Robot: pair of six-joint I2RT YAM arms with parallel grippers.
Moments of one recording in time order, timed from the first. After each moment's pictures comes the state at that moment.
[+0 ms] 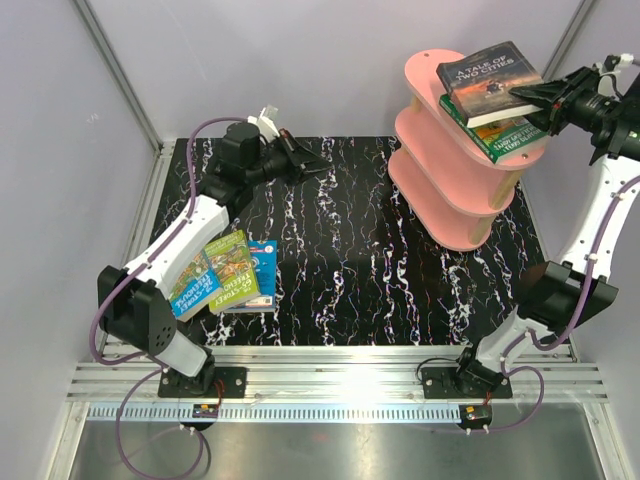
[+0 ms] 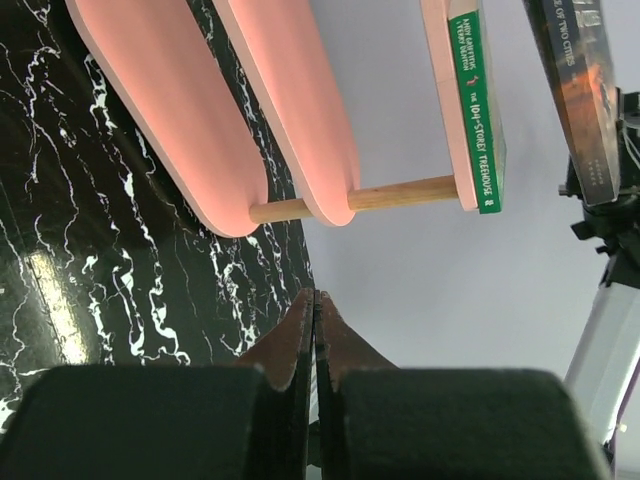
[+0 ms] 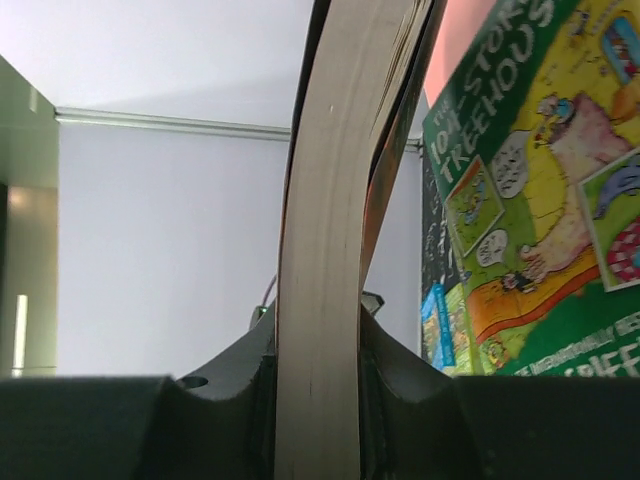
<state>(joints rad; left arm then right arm) -0.43 1.54 1.42 -0.10 0.50 -1.05 -0.49 1.75 2.20 -0.72 -1.14 1.06</state>
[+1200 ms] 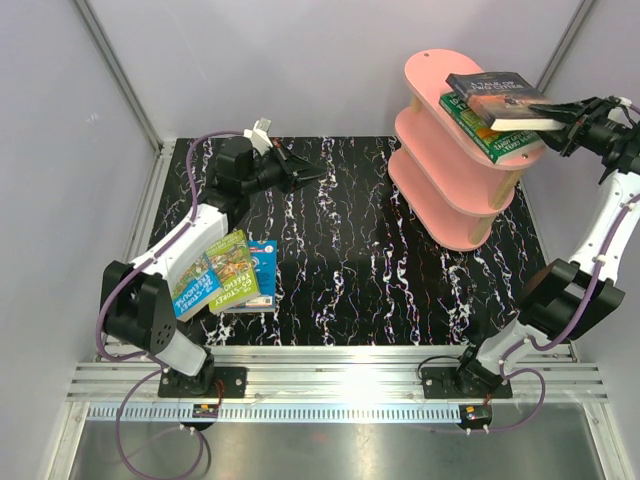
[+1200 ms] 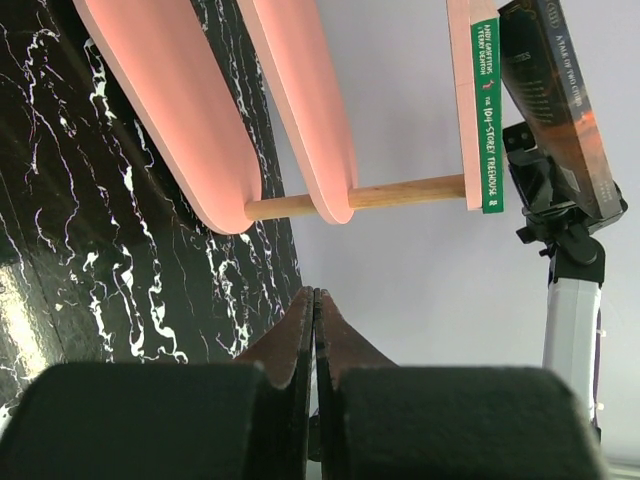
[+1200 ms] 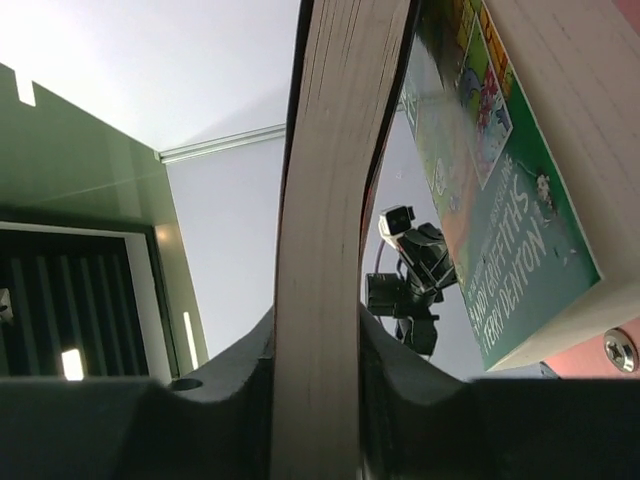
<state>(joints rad) -0.37 1.54 1.23 0.13 0.58 -1.14 -0.62 1.69 1.91 -0.56 -1.33 1.38</state>
